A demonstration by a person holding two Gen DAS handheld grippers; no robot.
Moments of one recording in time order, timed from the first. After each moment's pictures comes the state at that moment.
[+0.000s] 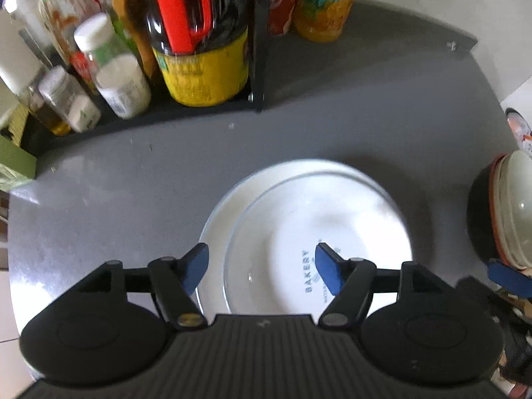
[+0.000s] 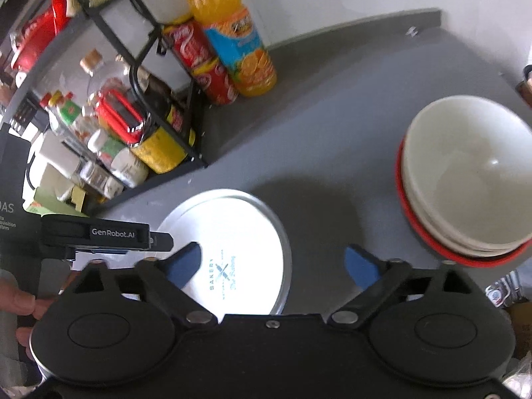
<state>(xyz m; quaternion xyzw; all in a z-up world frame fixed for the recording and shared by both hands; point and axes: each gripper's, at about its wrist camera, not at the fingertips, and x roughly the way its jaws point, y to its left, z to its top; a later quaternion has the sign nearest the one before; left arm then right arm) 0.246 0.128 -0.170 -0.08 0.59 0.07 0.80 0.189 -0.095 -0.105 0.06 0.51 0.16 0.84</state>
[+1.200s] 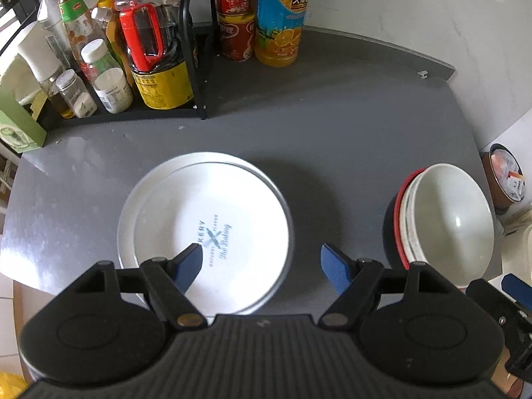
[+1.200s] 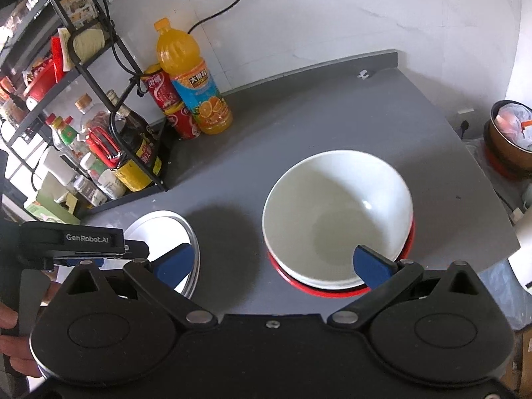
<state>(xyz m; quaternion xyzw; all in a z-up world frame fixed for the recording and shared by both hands) 0.219 -0.002 -0.112 -0.13 0.56 0.12 0.81 0.192 -0.223 -0.059 0.03 0.47 0.18 0.86</state>
